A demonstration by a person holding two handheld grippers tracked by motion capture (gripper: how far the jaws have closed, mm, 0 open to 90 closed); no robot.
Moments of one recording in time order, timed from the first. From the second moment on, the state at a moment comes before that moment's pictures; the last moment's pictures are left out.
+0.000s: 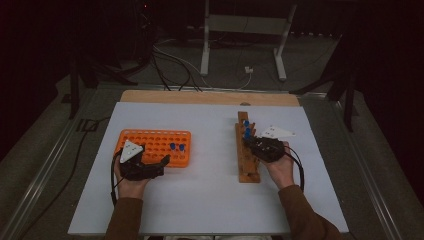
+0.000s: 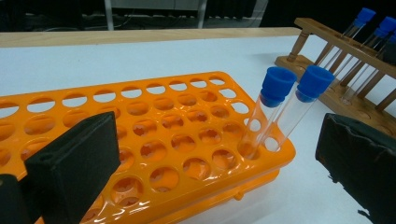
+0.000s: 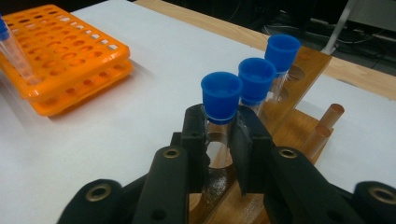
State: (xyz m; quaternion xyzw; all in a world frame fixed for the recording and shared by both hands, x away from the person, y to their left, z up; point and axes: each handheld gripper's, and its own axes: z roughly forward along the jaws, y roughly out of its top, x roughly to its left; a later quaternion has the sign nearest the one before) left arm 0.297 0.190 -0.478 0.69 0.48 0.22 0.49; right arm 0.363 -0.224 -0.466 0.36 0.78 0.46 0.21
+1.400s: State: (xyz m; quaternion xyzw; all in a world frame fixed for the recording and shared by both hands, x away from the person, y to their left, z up) left arm 0.298 0.184 -0.476 0.70 0.47 0.22 0.49; right arm 0.347 -0.242 -0.417 0.36 0.75 0.51 0.21
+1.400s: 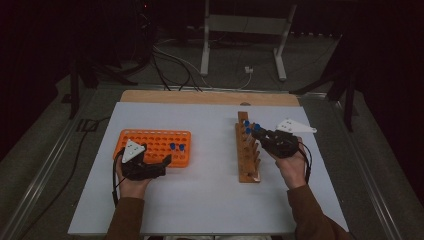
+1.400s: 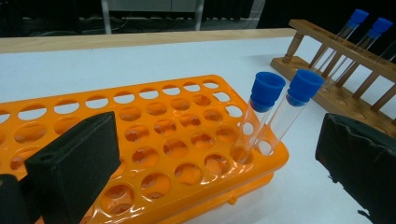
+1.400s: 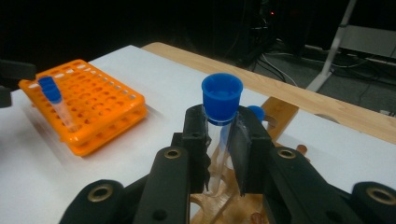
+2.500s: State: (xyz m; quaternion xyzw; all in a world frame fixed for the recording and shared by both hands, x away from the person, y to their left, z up) left arm 0.280 0.131 -0.432 0.71 0.40 0.25 0.52; right arm 0.337 -0.201 -0.417 0.32 0.77 0.53 0.13
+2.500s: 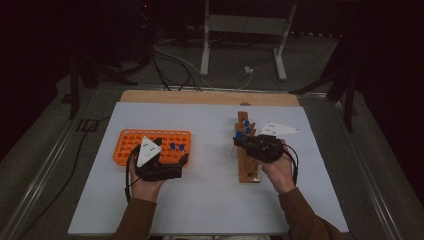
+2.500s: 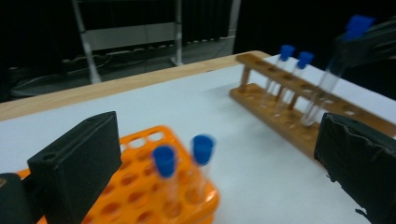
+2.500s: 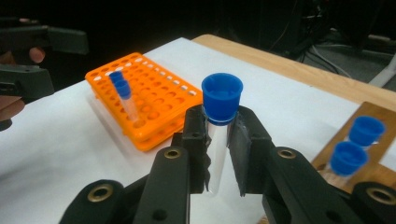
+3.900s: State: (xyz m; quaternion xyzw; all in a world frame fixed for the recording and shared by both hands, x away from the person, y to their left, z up) left arm 0.298 0.042 -0.452 0.79 0.31 0.17 0.50; right arm 0.323 -0.165 -0.419 0.30 0.80 0.52 0.08
